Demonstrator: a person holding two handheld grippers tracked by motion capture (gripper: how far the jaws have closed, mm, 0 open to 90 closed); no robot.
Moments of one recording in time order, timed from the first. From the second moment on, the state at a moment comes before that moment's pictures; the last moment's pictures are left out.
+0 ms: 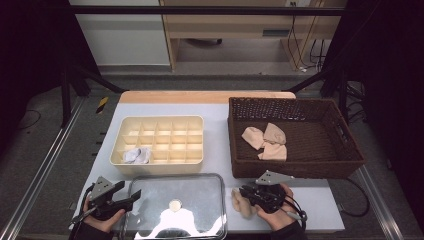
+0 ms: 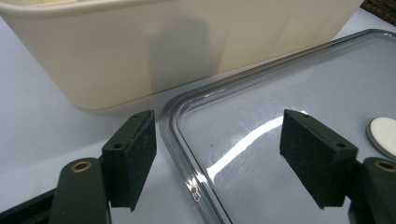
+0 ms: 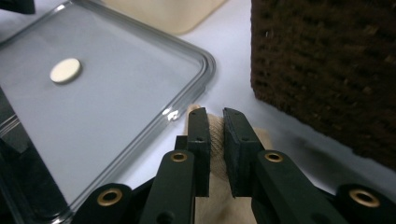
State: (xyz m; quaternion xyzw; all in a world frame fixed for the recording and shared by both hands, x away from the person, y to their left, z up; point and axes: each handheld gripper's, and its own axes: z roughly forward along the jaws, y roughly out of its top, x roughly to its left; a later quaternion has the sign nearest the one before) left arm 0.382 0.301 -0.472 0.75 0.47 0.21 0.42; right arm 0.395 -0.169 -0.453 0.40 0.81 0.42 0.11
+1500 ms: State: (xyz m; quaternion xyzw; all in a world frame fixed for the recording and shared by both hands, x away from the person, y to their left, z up) left arm 0.387 0.302 -0.477 0.75 0.48 0.22 0.40; right arm 0.429 -0.215 -0.363 0.43 0.72 0.48 0.24
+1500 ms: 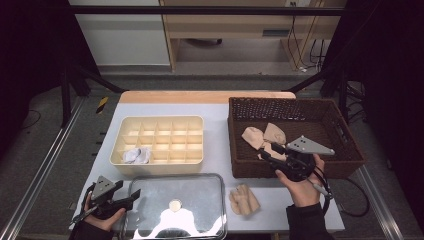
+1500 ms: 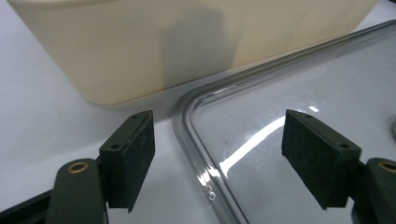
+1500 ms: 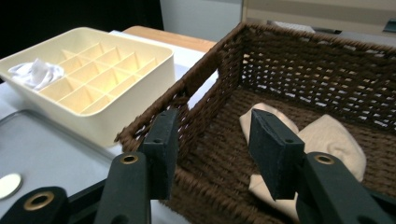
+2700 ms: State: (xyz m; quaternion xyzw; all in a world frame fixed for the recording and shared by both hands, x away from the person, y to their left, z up) left arm 0.401 0.308 -0.481 0.74 0.48 0.24 0.40; right arm 0.531 -0.225 -0.325 0.50 0.68 0.44 0.30
